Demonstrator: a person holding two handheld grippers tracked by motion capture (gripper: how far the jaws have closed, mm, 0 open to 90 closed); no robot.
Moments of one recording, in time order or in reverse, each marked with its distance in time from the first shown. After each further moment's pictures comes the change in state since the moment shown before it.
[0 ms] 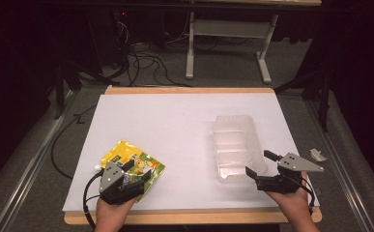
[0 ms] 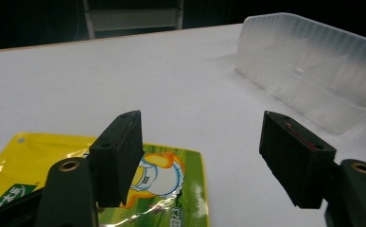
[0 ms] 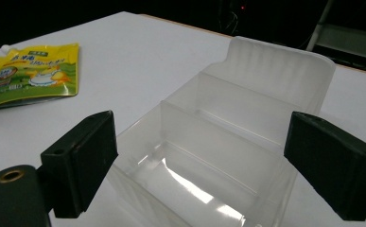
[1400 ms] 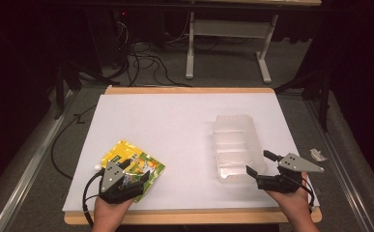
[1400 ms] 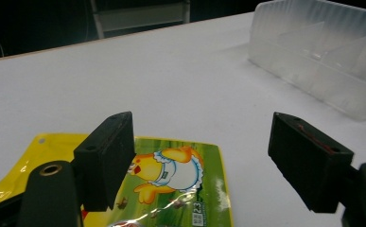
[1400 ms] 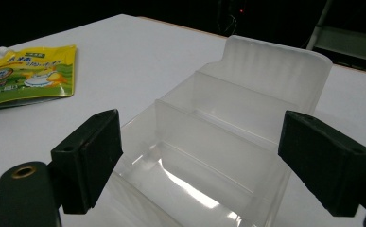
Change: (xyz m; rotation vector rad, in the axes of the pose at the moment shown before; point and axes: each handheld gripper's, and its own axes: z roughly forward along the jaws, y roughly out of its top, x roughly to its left) left arm 0.008 -0.003 0.002 0.023 0.042 0.059; right arm -0.004 -0.006 0.002 -0.013 -0.001 -0.004
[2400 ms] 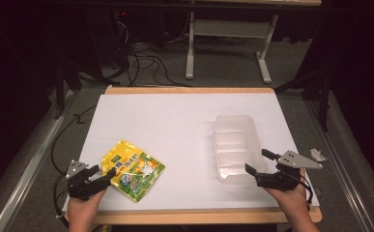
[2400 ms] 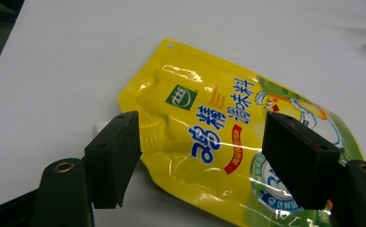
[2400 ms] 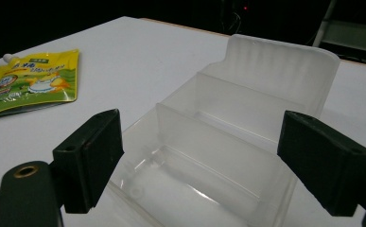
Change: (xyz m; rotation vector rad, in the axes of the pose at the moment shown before) left arm 0.090 -0.044 -0.015 0.148 0.159 -0.339; right arm -0.004 0.002 0.006 0.000 0.022 0.030
